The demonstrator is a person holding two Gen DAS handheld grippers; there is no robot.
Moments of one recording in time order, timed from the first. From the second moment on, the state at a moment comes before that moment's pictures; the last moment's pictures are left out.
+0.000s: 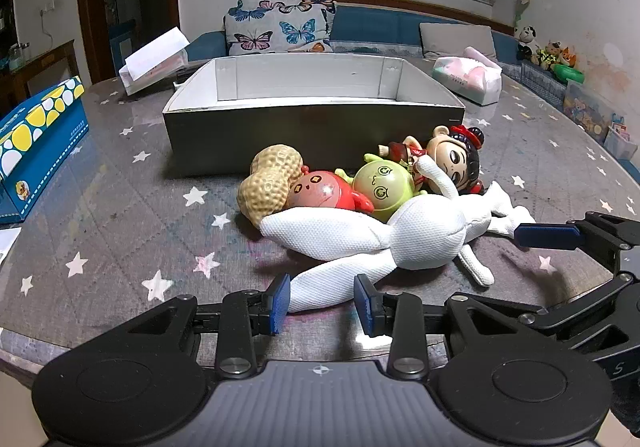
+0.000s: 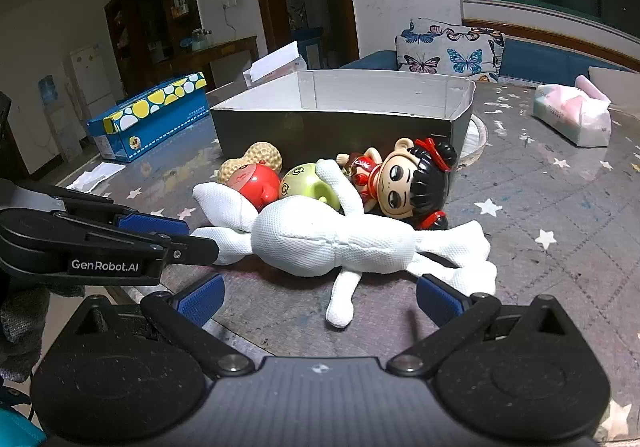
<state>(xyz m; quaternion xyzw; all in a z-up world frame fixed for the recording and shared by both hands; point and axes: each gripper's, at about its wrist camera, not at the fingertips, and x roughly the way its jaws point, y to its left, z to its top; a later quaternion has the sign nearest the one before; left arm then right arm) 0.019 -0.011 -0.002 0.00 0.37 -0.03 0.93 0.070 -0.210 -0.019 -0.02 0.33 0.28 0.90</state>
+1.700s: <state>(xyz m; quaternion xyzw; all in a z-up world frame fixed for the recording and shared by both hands) 0.024 -0.015 -0.003 0.01 0.38 -0.04 0.92 0.084 -0.213 -0.021 -0.01 0.33 0.27 0.90</state>
